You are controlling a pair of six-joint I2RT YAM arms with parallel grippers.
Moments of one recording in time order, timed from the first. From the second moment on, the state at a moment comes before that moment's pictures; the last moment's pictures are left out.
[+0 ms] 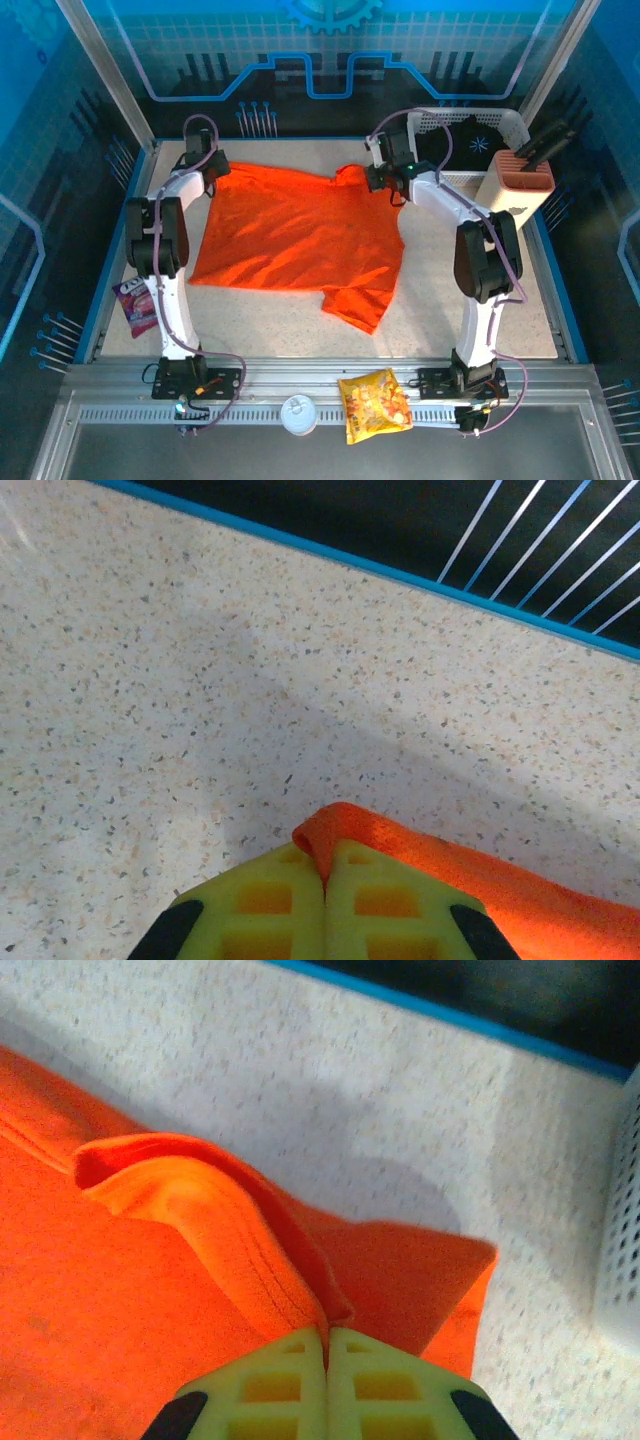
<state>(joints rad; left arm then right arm) 0.10 2.15 1.60 -0.13 -0.07 -0.28 0.33 1.94 1.55 -0.39 0.09 -0.04</state>
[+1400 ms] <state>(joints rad) 0.10 1.80 1.27 -0.17 -0.22 -0.22 0.43 1.69 1.08 -0.48 -0.02 0.22</state>
